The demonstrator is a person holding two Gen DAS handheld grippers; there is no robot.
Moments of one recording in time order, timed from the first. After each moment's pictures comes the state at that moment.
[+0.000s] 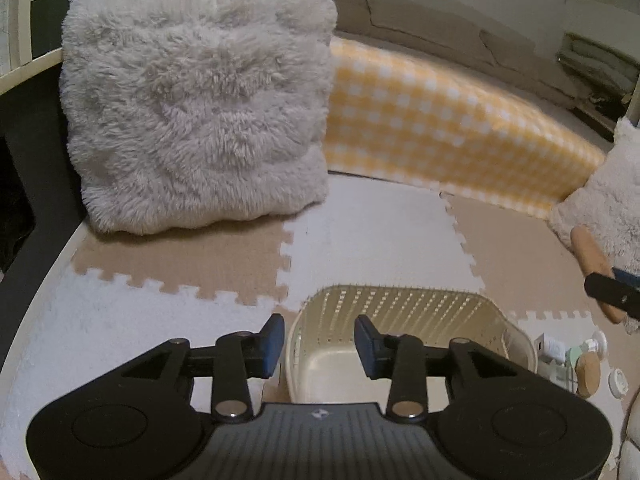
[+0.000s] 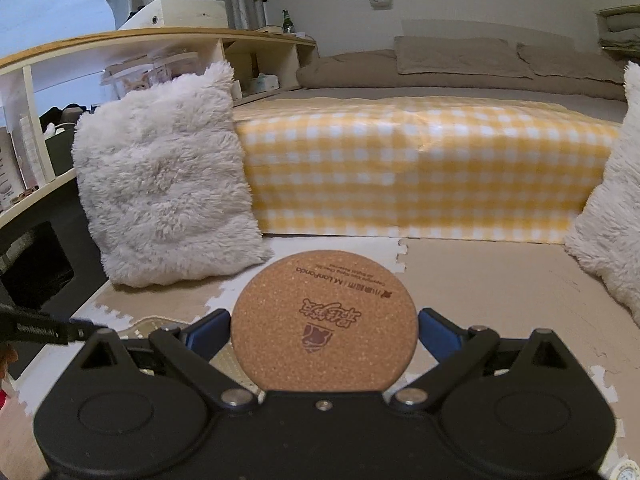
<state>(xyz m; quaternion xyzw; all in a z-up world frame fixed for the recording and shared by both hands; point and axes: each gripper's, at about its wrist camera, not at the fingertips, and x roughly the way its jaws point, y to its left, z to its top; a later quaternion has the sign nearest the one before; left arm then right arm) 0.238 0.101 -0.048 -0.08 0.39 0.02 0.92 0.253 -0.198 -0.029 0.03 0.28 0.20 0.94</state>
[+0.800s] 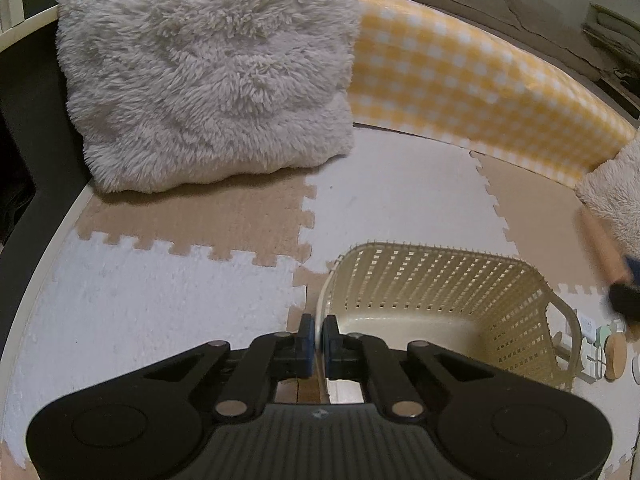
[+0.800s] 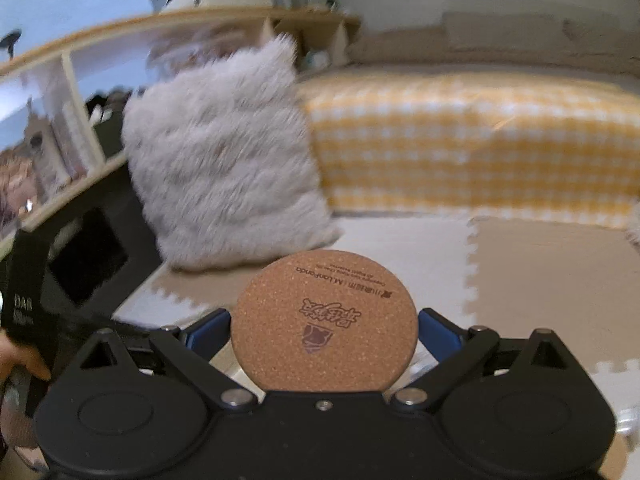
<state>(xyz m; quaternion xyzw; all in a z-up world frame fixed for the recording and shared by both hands) 0.258 0.110 -0.076 -0.07 0.45 0.04 0.89 0.252 -0.140 -0.029 0.02 0.33 0.28 0.90</state>
